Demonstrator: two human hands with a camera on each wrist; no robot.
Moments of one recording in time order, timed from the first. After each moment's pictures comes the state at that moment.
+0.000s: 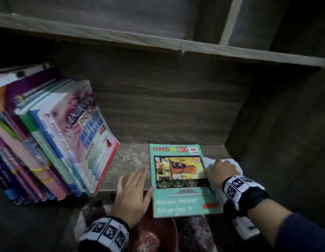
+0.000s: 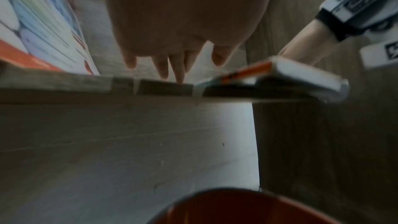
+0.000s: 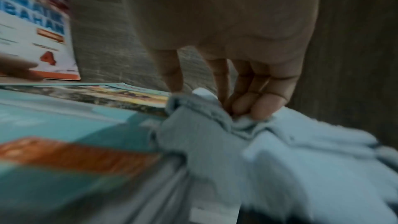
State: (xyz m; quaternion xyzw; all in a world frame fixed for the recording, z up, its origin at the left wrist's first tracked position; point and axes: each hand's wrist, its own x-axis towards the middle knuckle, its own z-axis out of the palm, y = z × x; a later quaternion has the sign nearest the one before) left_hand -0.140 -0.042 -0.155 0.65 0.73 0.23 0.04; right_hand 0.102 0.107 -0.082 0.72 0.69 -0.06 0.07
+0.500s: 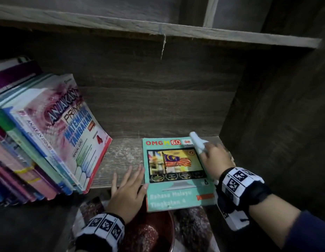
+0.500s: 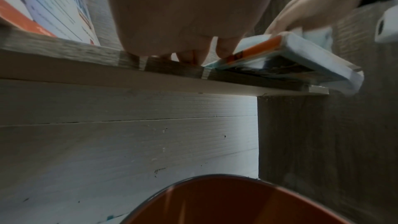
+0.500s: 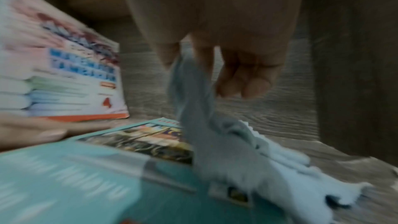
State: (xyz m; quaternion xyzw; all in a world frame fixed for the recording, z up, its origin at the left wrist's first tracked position) left_hand -0.133 -0.035 -0.169 0.64 0.74 0.15 0.11; right_hand 0.102 0.090 -0.062 0.64 0.75 -0.12 -0.12
